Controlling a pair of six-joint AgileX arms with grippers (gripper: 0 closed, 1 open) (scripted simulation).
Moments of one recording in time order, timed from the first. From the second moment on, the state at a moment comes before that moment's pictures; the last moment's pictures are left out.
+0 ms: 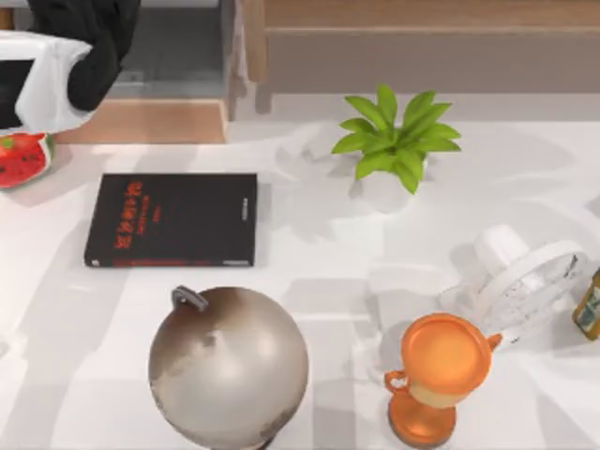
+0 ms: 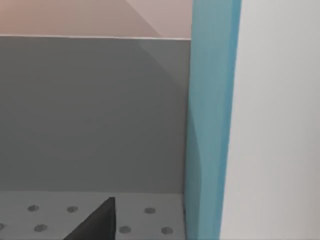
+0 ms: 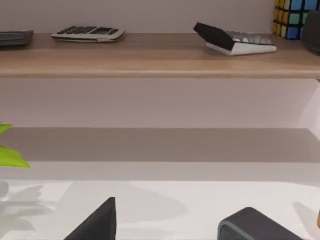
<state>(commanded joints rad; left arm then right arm) -0.30 1.93 1.29 0.64 -0.26 -0.01 0.00 0.00 0.00 0.00 0.00 0.00</state>
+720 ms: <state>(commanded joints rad) -0.28 2.02 1.42 0.59 -0.24 -0.01 0.00 0.00 0.00 0.00 0.00 0.00</state>
